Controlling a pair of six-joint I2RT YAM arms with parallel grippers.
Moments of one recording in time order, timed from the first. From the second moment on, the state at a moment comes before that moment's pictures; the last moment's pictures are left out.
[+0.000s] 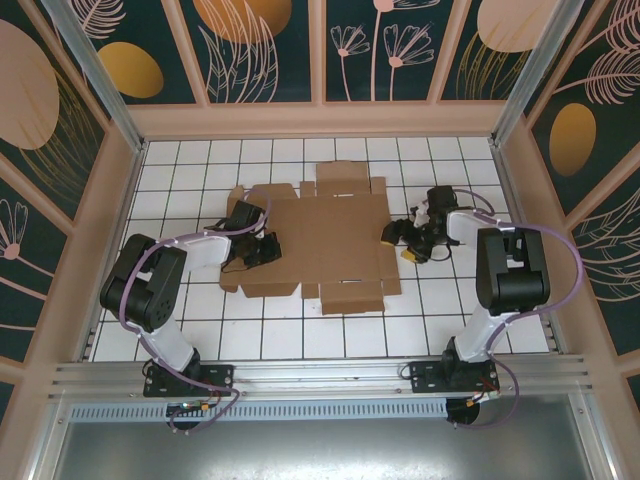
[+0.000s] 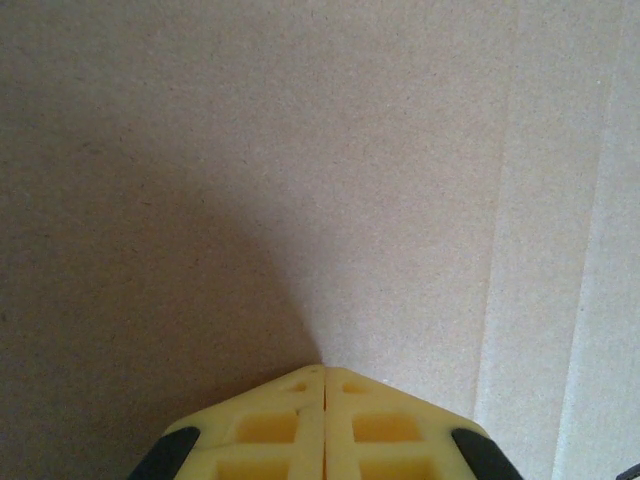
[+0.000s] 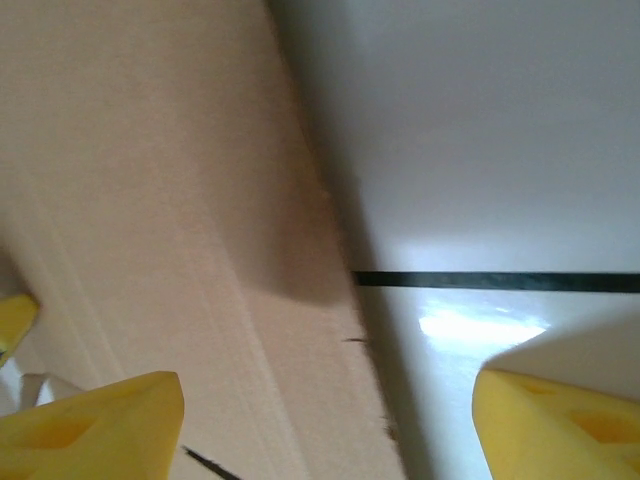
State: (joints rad) left arm -0.40 1.72 0.84 -0.18 0.32 -0.64; right arm 0.10 1.75 0.95 -0.47 -0.63 0.43
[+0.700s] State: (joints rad) left arm -0.39 1.72 0.84 -0.17 0.33 -0.63; right arm 0.28 1.79 1.09 -0.58 -0.33 0.34
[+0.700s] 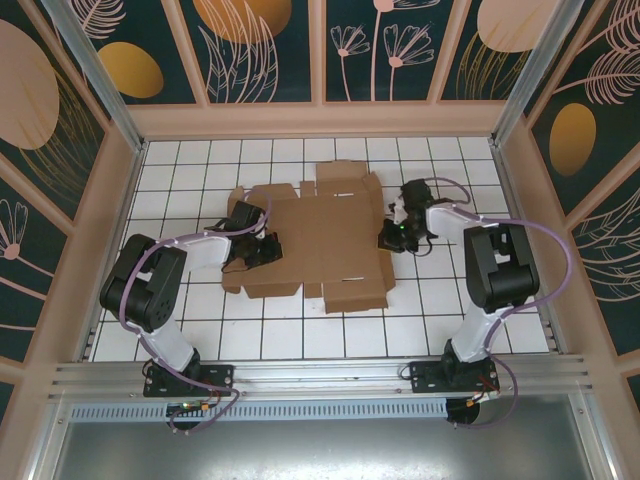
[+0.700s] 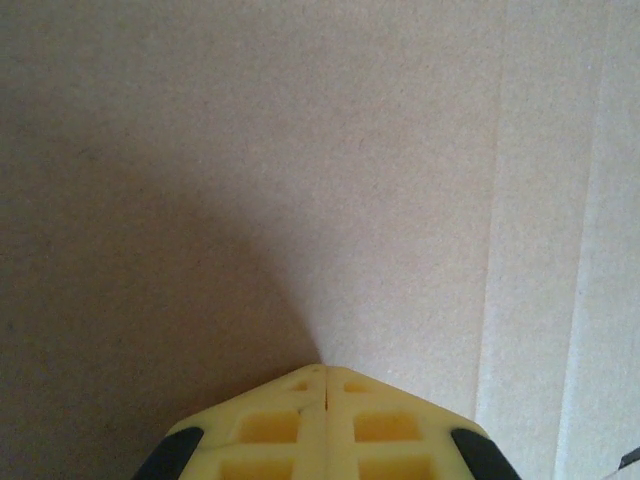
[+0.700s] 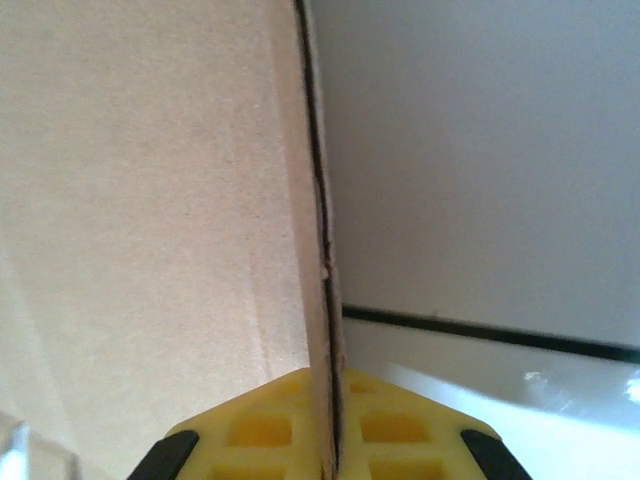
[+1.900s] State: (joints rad) left arm -0.40 1.70 1.15 -0.34 0.28 -0.60; right arm 0.38 1.73 1.28 -0.68 0.16 0.33
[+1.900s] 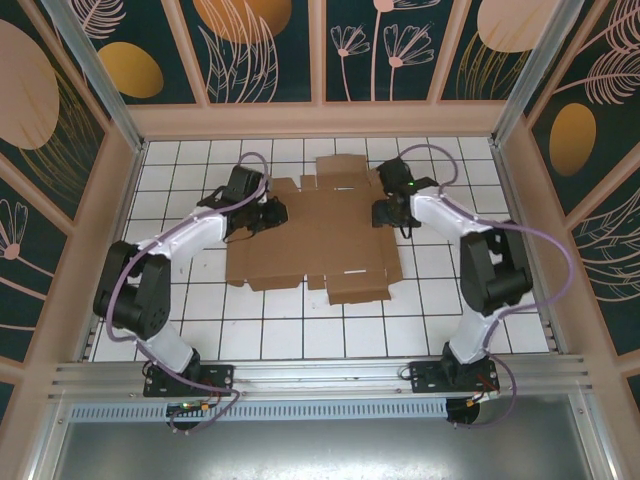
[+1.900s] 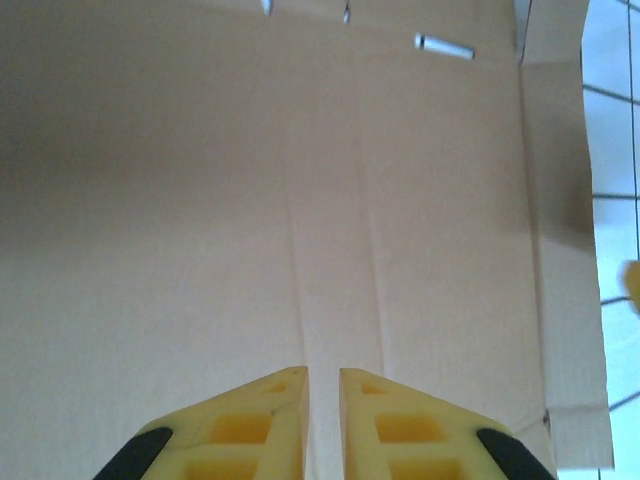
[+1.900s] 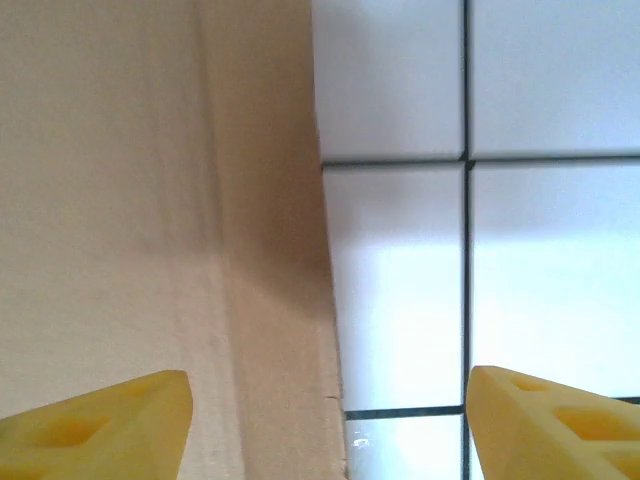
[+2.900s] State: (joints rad) left arm -0.45 1.81 1.05 -0.45 0.16 -0.46; right arm 0.53 1.99 1.36 -0.70 -0.05 0.43
